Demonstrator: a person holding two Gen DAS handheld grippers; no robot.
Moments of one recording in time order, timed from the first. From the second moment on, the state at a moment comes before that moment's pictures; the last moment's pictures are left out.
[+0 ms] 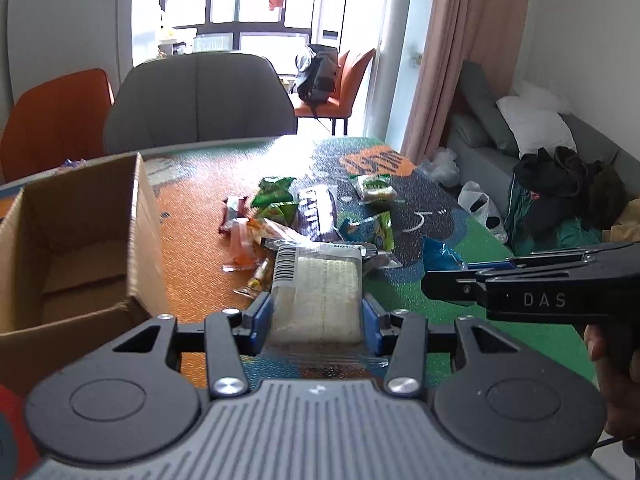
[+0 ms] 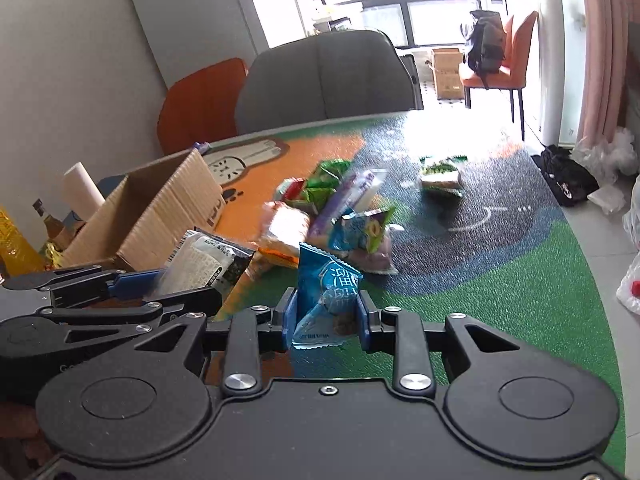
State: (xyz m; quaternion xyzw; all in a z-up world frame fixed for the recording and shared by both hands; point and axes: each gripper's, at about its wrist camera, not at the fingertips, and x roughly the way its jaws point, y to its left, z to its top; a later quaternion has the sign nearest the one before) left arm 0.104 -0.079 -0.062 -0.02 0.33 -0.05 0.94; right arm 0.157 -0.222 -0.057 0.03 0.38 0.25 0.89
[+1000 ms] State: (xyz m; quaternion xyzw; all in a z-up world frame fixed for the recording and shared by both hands) left arm 0.077 -0.011 -0.026 -0.04 0.29 0.03 0.96; right arm 0.155 -0.142 -0.018 0.00 0.32 0.33 0.89
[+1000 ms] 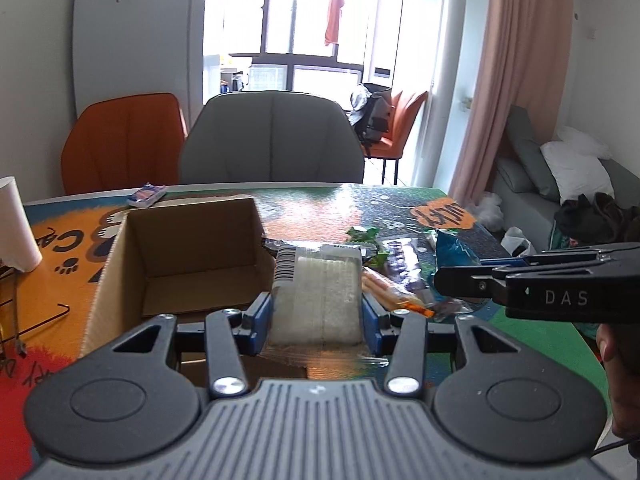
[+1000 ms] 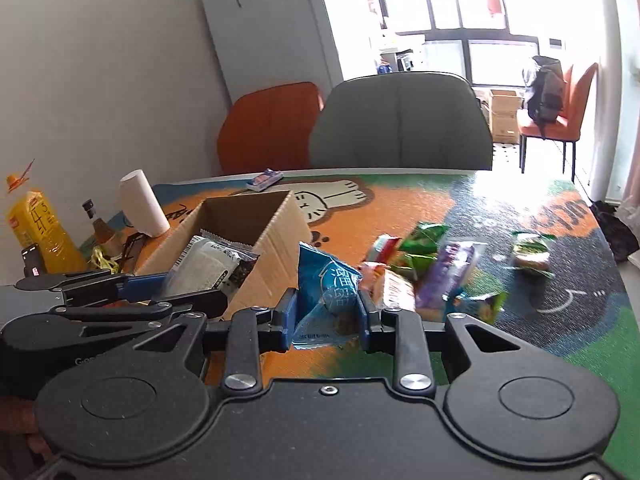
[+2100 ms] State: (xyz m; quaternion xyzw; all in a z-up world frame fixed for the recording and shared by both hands) left arm 0.095 0.083 -0.049 -0.10 0.30 0.07 0.95; right arm 0.170 -0.042 -0.023 -0.03 0.33 0.36 0.87
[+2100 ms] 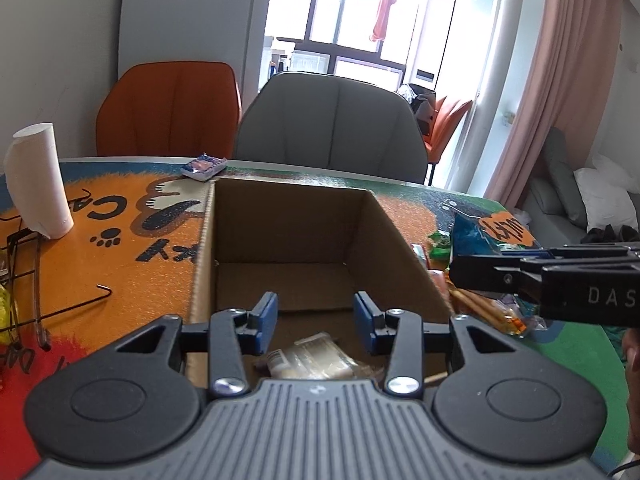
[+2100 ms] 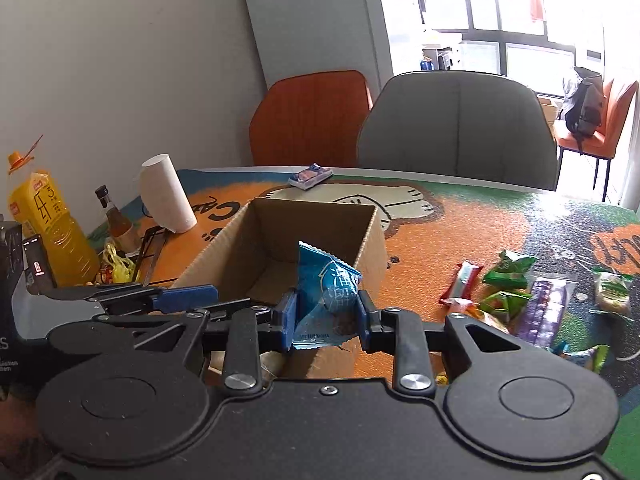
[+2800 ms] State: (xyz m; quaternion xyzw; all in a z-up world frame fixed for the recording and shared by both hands) left arm 0.078 0.099 -0.037 -0.10 0.29 0.11 0.95; right arm 0.161 -0.040 -0.007 -0.01 0.31 0.38 0.87
